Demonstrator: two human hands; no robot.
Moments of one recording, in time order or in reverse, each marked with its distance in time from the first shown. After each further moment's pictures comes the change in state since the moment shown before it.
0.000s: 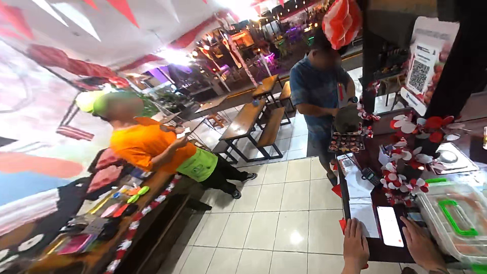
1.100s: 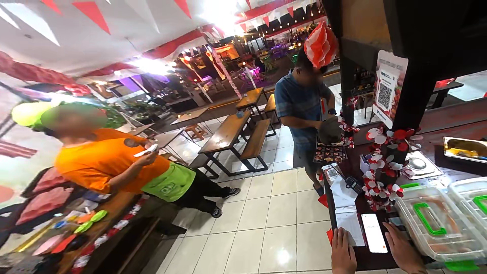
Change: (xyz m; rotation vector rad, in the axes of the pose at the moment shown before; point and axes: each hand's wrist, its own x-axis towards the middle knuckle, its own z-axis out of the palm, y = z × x) left_hand -0.004 -0.003 0.005 0.002 0.003 0.016; right_hand -0.005 -0.003 0.000 0.017 -0.020 0.080
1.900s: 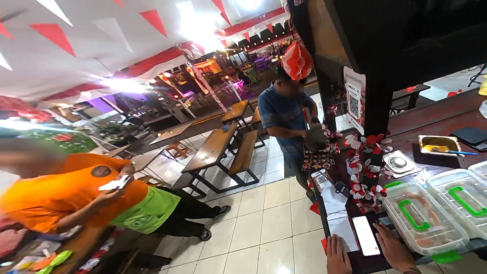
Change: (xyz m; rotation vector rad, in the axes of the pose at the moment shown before) left_hand 0.000 -0.003 0.002 0.015 0.018 0.026; right_hand 0.002 -0.010 -0.010 -0.033 -0.027 0.035
